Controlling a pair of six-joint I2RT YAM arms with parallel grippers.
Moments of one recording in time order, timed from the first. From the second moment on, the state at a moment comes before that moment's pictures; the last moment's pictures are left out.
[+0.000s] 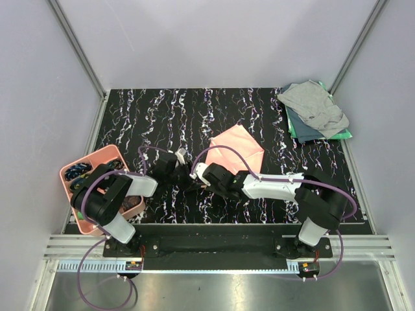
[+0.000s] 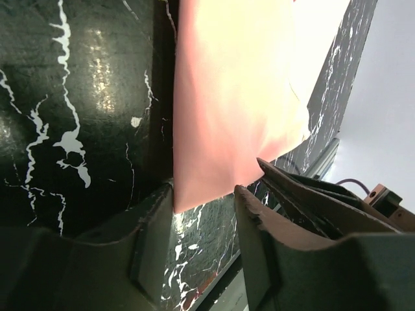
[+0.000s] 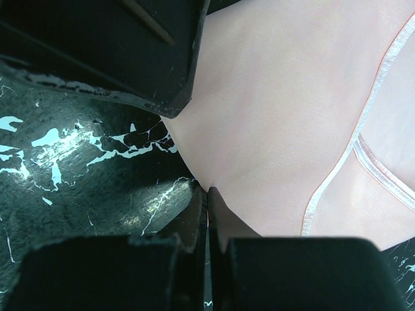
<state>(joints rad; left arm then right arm) -0.51 1.59 0.48 0.42 0.50 -0.96 1.04 1.68 0.94 -0.27 0.29 -0.17</state>
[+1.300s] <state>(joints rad) -0.48 1.57 0.48 0.47 0.55 -1.05 1.16 1.81 0.99 -0.08 0.59 -0.11</state>
